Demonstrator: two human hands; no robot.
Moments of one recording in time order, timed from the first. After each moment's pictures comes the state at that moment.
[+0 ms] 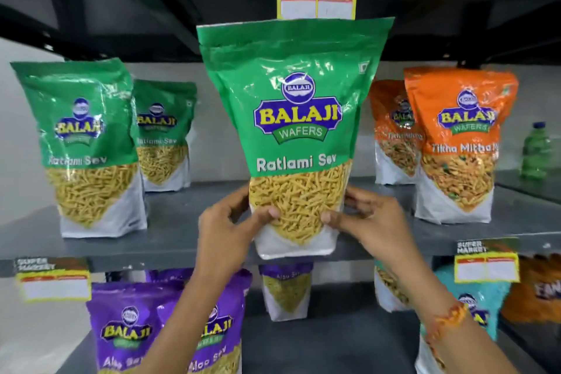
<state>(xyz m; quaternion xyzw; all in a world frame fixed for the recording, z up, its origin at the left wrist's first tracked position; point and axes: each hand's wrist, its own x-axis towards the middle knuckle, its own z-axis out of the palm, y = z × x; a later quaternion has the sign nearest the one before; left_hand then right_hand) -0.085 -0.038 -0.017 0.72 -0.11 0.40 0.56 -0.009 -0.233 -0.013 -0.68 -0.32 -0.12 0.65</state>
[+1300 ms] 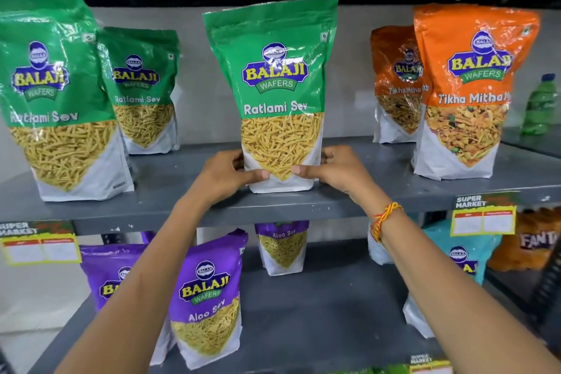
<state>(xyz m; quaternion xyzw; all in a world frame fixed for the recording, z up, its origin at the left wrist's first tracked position) -0.010 0.015 -0.021 0.89 0.01 0.22 0.41 0.068 -0.190 -0.022 -0.79 -0.25 -0.03 0.55</state>
